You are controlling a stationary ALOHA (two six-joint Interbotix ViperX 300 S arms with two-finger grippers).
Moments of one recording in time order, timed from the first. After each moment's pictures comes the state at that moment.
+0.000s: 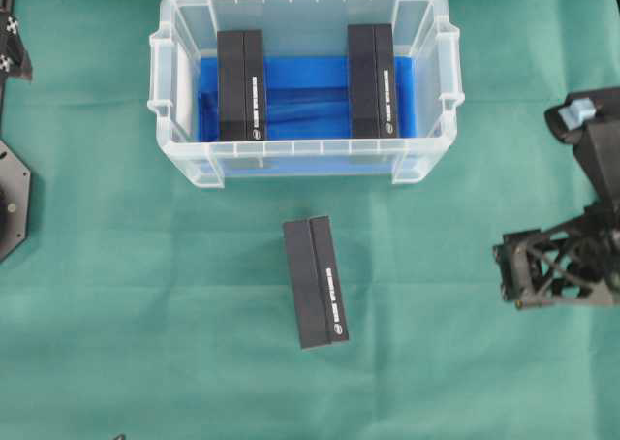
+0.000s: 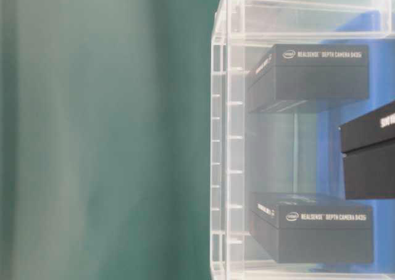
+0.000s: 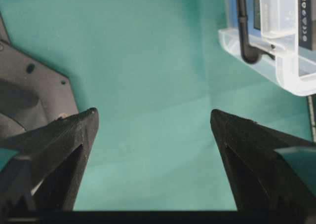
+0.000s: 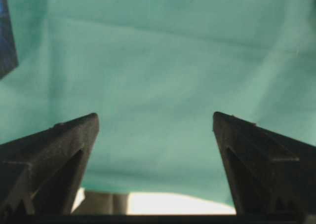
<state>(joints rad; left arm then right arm) 0.43 -0.75 0.51 0.06 1.47 -1.01 0.38 -0.32 0.28 -0.14 1.51 1.96</state>
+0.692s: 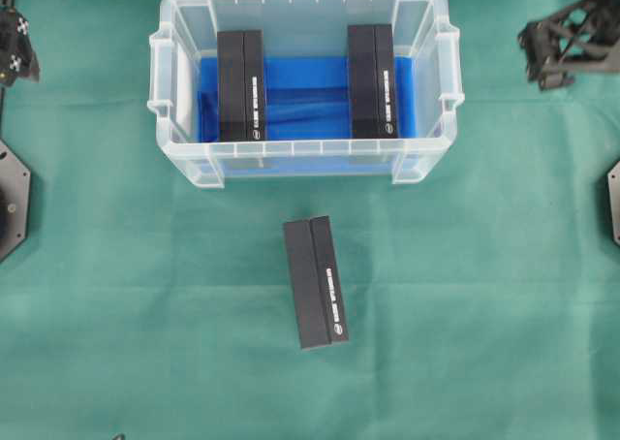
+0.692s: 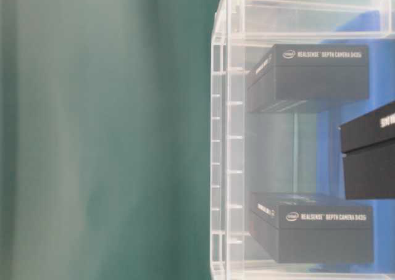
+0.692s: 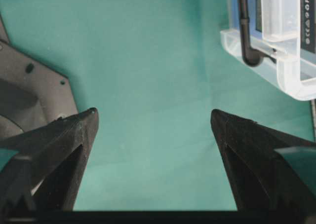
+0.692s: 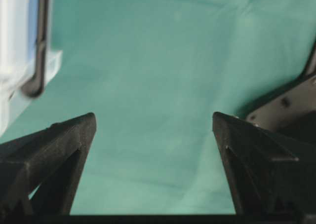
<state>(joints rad) 0.43 -0.72 0.51 0.06 1.47 -1.02 -0.36 -0.46 0.43 -0.13 1.43 1.20</state>
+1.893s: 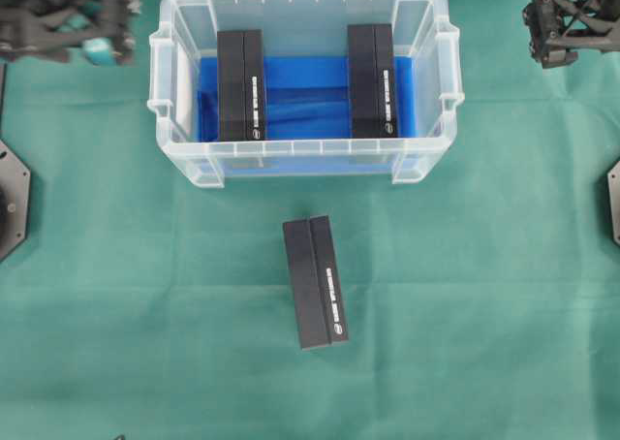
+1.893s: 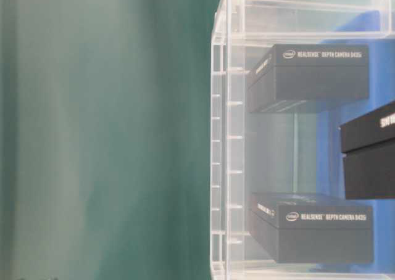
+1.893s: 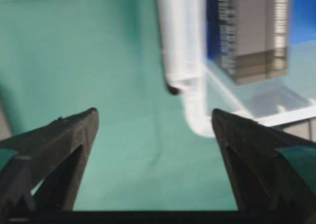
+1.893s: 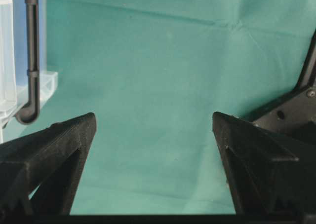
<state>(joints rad) 0.33 -0.39 0.30 0.06 1.38 -1.16 -0.43 -0.45 0.44 -0.12 1.41 1.17</state>
